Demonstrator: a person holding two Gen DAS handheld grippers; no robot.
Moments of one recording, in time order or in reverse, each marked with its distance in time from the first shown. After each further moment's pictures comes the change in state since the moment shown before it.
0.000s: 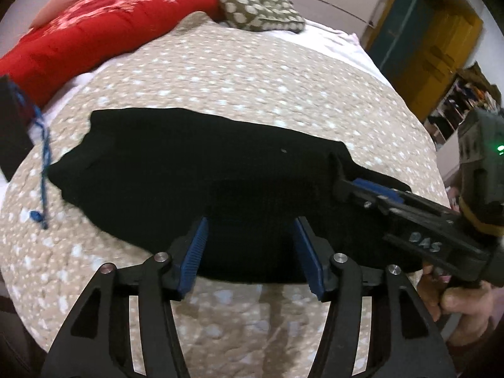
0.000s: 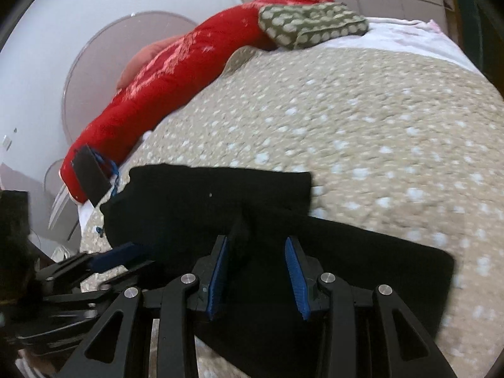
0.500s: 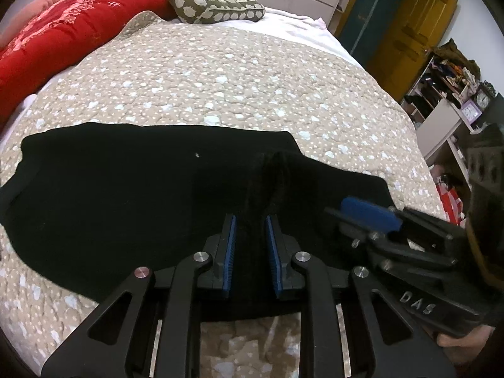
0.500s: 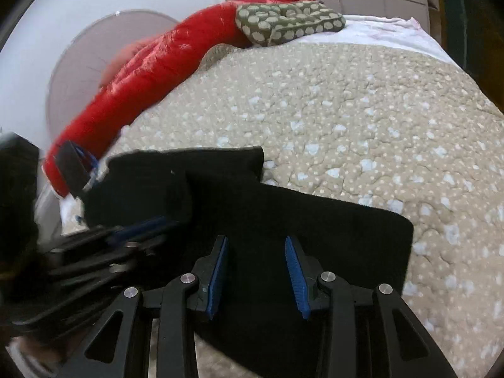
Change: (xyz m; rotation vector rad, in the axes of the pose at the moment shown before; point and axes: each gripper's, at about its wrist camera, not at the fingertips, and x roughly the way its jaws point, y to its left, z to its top) left arm 0.035 -0.060 0.008 0.117 0.029 -0.092; right arm -0.023 -0.028 -0.027 0.013 -0.016 -0.090
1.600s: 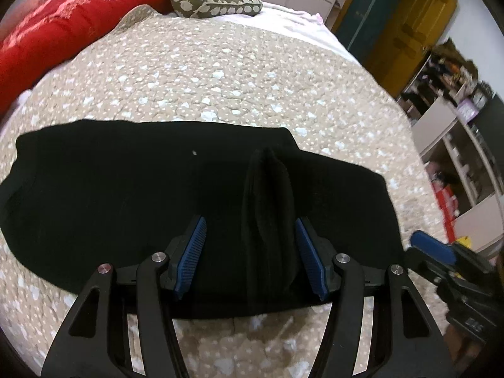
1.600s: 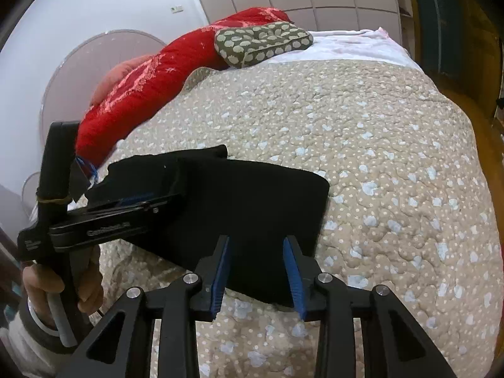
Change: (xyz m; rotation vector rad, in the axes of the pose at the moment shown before) left arm -0.001 0.007 0.002 -0.017 0.026 -0.045; right arm -0.080 -0.019 -0.047 0.062 -0.074 -0.071
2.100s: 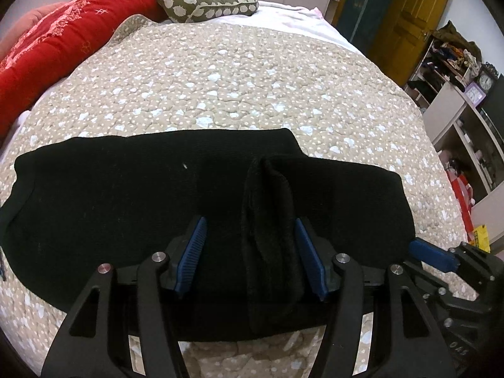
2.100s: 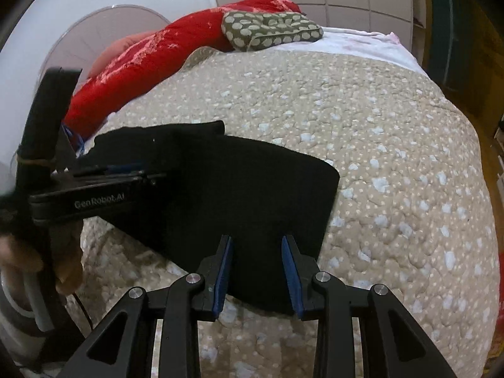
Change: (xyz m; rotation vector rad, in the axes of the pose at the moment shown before) left arm 0.018 -0.015 0.005 0.076 -0.005 0.079; right arm 0.027 0.008 -0.007 -0.093 0.050 -0.064
